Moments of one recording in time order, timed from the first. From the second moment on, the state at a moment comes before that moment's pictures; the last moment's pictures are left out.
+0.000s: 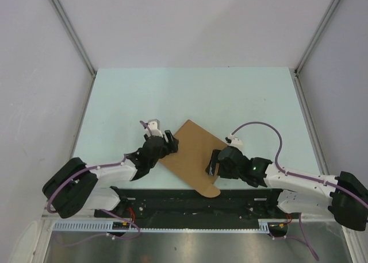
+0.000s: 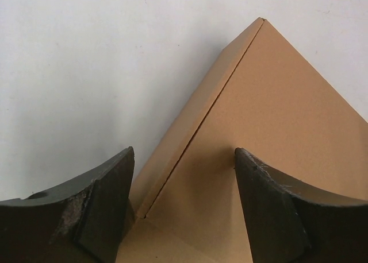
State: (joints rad) left arm -0.75 1.29 0.36 0.42 -0.39 -0.69; right arm 1.03 1.05 0.53 -0.40 0.24 1.04
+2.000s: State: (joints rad) left arm -0.37 1.69 0.77 0.38 0.17 -0.56; right arm 0.36 1.55 0.75 0.12 -0.05 0.57
